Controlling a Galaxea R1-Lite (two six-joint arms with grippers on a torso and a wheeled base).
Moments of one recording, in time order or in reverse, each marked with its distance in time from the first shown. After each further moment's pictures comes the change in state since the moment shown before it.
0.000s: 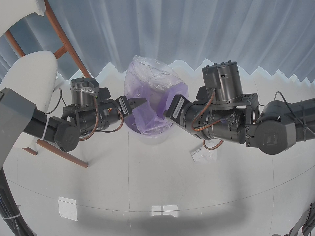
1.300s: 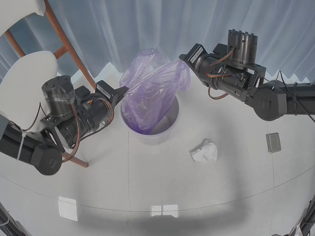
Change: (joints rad) left arm -0.082 -0.209 0.279 -0.333 0.196 -0.528; right arm -0.184 0.081 -0.216 -0.277 0.056 -0.086
